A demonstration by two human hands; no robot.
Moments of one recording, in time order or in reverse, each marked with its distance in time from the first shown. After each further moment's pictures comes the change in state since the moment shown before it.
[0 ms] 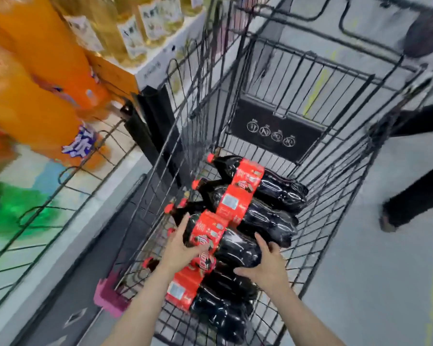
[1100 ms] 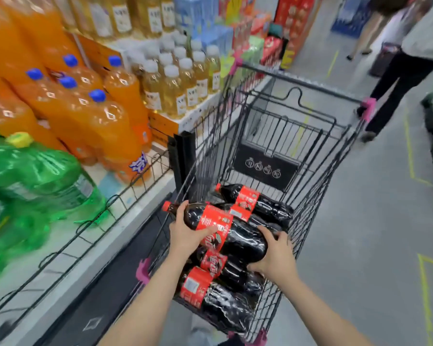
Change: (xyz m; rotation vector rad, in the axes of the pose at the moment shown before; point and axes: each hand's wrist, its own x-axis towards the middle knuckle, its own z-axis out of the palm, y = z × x) left_hand -0.125 0.075 -0.055 -0.177 0.269 0.170; right_hand -0.127 -0.052 -0.050 -0.228 0.299 -0.235
